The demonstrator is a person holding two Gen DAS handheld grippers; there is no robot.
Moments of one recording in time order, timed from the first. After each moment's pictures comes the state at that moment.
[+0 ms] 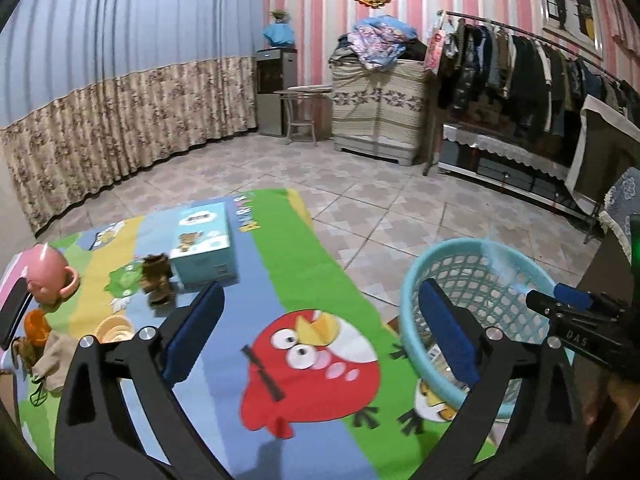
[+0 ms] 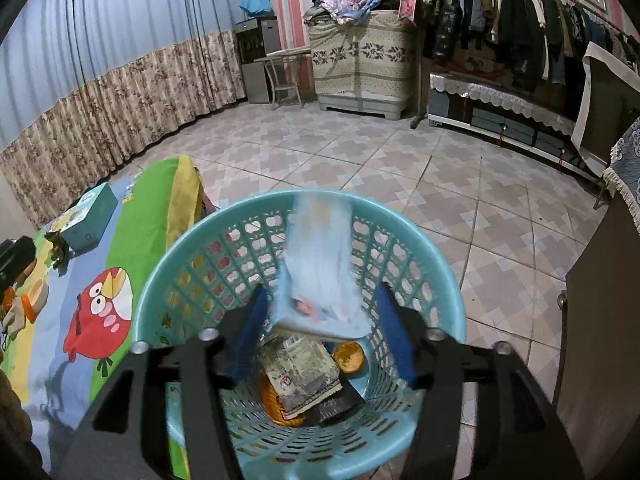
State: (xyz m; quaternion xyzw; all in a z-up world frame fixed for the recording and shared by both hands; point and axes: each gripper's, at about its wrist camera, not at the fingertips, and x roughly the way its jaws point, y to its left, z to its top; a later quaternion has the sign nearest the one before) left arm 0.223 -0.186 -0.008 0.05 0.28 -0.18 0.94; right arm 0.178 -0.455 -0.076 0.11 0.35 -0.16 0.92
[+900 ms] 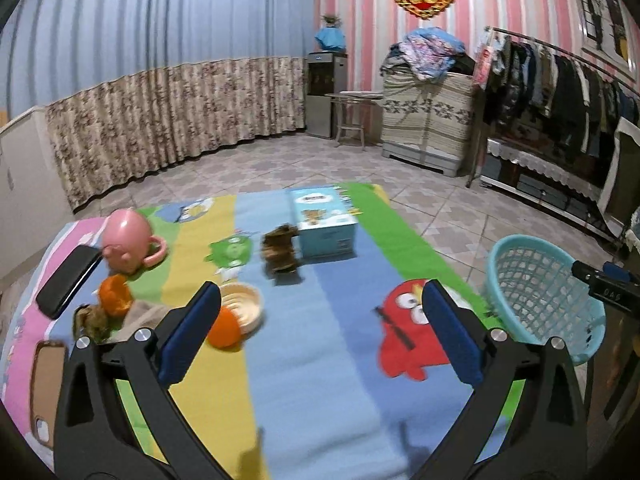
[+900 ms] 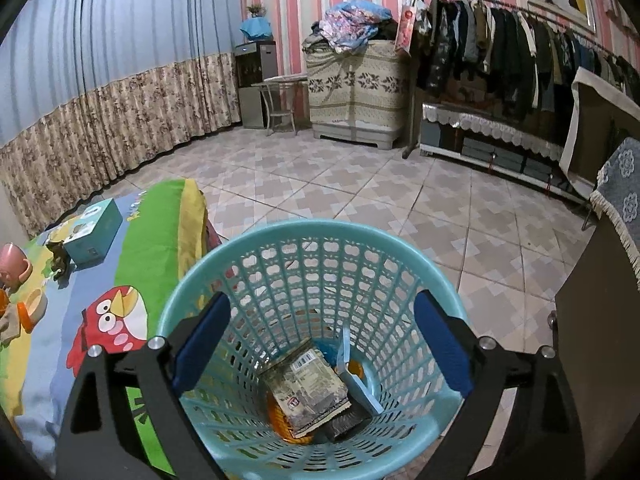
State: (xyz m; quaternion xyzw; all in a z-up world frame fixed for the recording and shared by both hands) left arm 0.204 -0.062 -0.008 0.02 0.27 -0.10 0.96; right arm 0.177 -0.423 -0.048 0.08 0.30 -0.19 0.93
